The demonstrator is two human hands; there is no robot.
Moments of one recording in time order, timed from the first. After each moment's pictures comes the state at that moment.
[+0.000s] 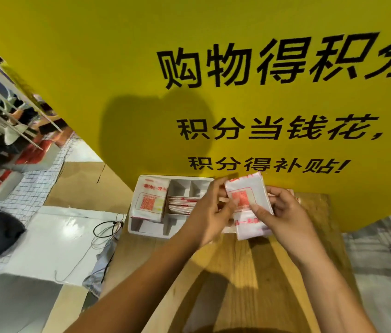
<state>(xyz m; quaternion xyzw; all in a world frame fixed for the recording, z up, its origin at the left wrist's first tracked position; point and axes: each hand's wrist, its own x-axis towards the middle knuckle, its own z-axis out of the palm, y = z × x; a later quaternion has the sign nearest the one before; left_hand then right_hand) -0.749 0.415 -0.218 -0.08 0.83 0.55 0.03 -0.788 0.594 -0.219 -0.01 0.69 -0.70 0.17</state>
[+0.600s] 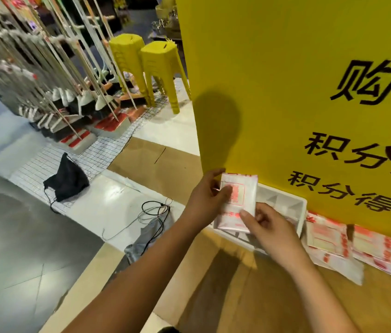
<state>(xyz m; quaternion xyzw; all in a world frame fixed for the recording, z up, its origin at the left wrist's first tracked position) -0.668 0.232 -0.199 -0.27 0.78 0.55 -0.12 -0.732 0.405 -0.217 -0.22 0.79 -0.50 0.27</state>
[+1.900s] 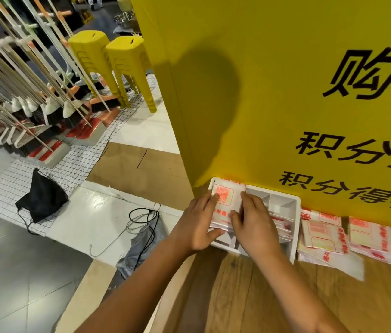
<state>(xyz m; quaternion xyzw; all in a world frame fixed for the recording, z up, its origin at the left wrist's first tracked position) -0.675 0.201 -0.263 -0.09 0.97 0.21 0.06 -0.756 0.352 -0.278 -0.24 0.92 -0.31 0.08</state>
